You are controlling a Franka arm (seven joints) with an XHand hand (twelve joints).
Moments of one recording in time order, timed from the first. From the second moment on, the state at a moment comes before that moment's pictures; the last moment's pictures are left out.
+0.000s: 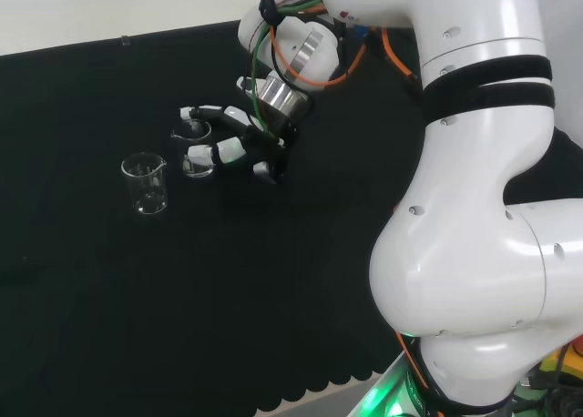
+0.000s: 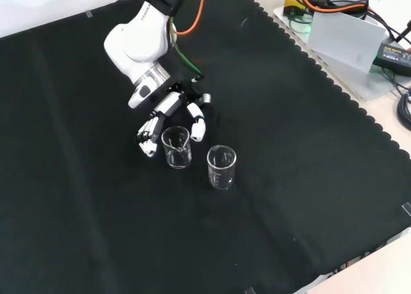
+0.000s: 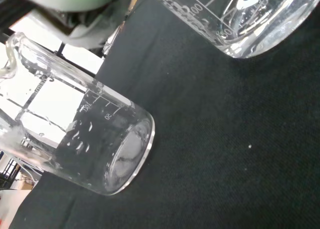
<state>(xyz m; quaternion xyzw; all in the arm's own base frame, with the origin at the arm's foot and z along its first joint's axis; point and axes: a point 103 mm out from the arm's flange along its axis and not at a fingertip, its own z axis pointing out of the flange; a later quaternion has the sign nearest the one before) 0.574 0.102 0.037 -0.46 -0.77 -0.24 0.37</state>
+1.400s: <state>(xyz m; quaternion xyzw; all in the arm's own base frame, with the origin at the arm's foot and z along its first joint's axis) 0.580 0.116 0.034 -0.49 -0.75 -0.27 0.35</state>
